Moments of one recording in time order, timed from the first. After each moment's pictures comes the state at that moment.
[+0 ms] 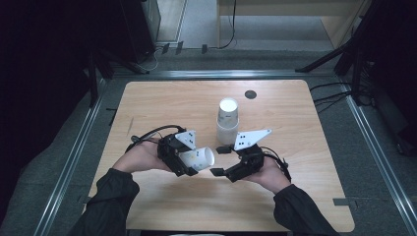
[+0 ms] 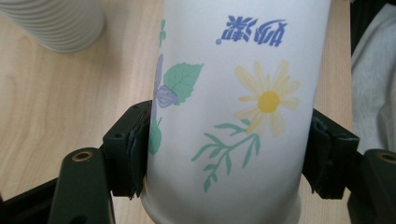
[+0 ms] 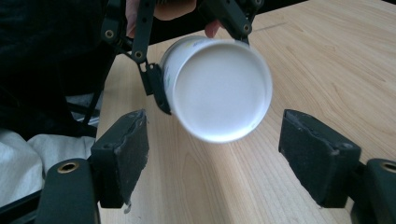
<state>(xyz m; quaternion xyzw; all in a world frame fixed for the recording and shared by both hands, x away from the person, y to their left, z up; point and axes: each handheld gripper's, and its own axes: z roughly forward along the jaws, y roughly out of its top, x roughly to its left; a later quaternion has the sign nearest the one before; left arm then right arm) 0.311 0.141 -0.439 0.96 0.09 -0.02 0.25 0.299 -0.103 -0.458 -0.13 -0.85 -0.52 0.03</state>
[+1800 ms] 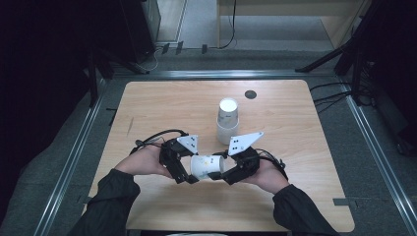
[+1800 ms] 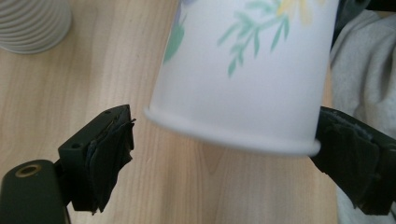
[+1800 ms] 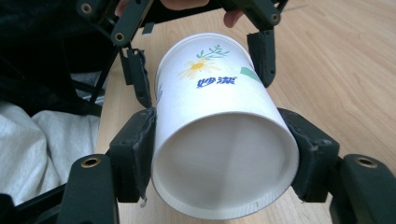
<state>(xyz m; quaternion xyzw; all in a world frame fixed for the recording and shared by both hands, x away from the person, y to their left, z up) 0.308 0.142 -0.447 0.96 0.09 -0.04 0.28 0.296 -0.095 -0.462 -0.10 -0.87 -0.49 0.04</state>
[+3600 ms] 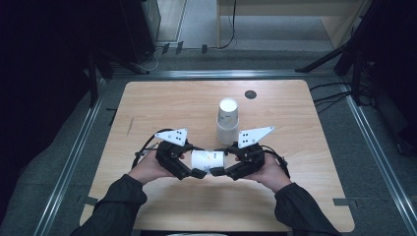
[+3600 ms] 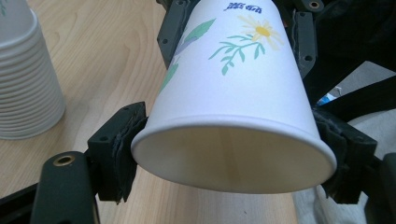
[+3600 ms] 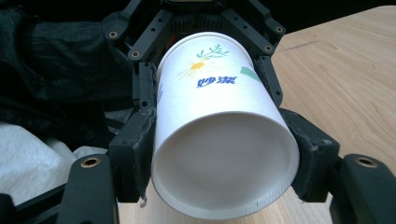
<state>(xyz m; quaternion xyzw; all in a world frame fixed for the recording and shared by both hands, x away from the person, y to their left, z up) 0.304 0.157 -0.452 0.86 0.12 -0.09 0.49 0.304 -0.107 -0.456 -0.11 -0.82 -0.56 0.09</state>
